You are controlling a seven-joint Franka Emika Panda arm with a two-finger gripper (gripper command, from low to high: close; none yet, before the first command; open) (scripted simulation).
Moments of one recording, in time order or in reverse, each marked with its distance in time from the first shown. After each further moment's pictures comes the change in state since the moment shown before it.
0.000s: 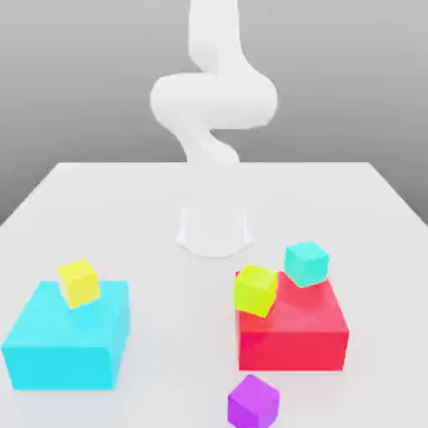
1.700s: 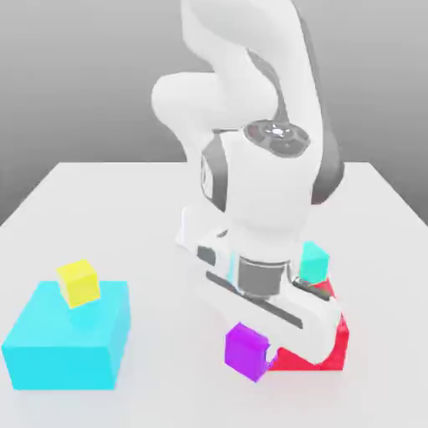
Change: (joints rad) arm -0.099 0.756 0.215 -0.257 -0.134 0.252 0.833
